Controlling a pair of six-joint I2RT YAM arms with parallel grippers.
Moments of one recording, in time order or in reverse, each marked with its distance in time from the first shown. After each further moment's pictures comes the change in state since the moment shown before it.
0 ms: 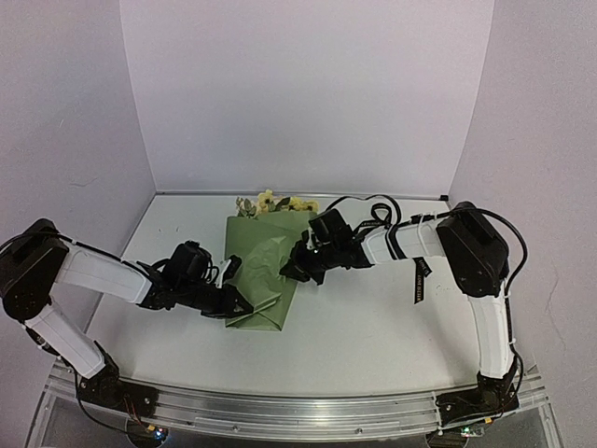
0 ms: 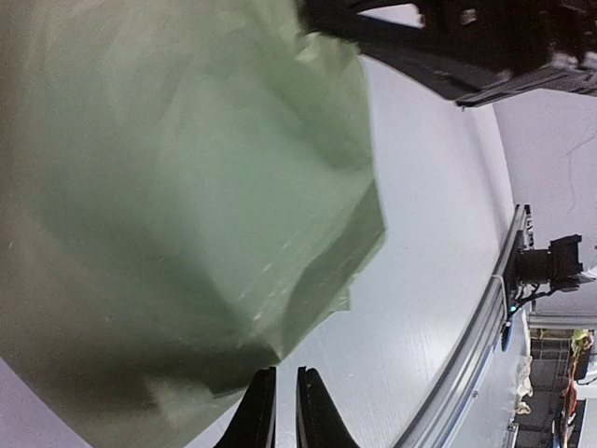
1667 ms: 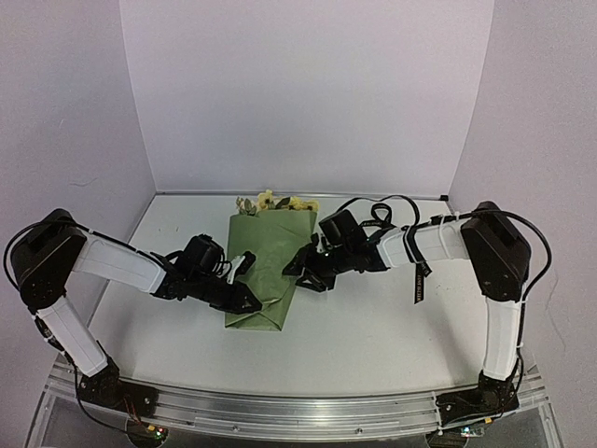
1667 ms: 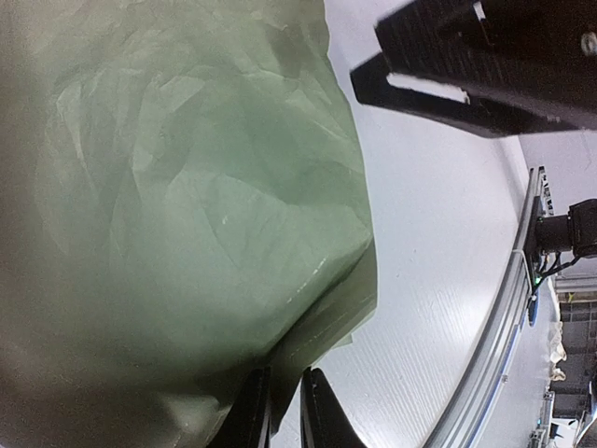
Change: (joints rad) left arm 0.000 0.110 0.130 -0.062 0.033 0.175; right arm 0.018 -0.157 -0.163 -0.021 0.005 0.020
